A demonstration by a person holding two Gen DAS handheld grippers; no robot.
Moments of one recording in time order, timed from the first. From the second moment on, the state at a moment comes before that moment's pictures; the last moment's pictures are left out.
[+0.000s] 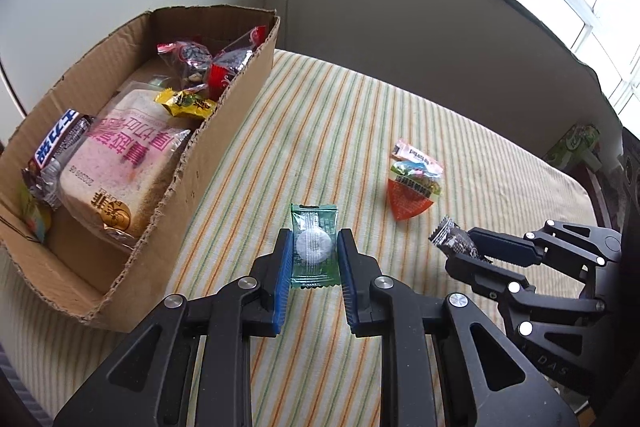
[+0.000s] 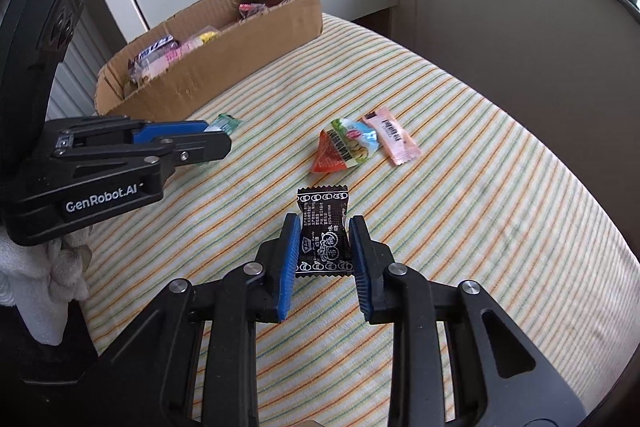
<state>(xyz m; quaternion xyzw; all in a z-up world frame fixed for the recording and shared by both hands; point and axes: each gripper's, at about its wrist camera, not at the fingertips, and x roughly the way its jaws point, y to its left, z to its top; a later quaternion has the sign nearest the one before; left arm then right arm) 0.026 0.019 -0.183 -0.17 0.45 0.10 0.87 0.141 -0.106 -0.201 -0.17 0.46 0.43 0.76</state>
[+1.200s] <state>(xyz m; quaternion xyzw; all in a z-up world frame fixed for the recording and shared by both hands) 0.003 0.139 -0.104 -0.17 0.41 0.11 0.89 0.160 0.040 -0.087 -0.17 0.41 0.45 0.78</state>
